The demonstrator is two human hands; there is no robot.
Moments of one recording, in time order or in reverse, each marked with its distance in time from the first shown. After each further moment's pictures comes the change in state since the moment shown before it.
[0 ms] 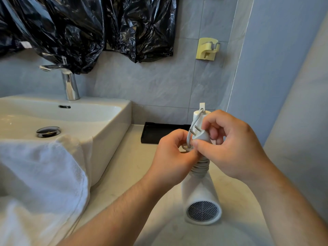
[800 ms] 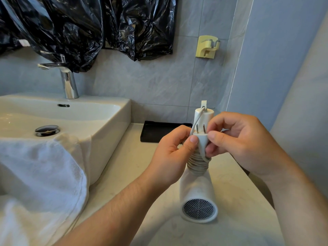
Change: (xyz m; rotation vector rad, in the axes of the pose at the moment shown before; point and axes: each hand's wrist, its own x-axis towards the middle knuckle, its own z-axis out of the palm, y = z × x) left_hand 0.001 0.000 -0.005 -0.100 -0.114 0.063; right_hand 0.001 0.005 -0.021 0.453 -0.214 0.218
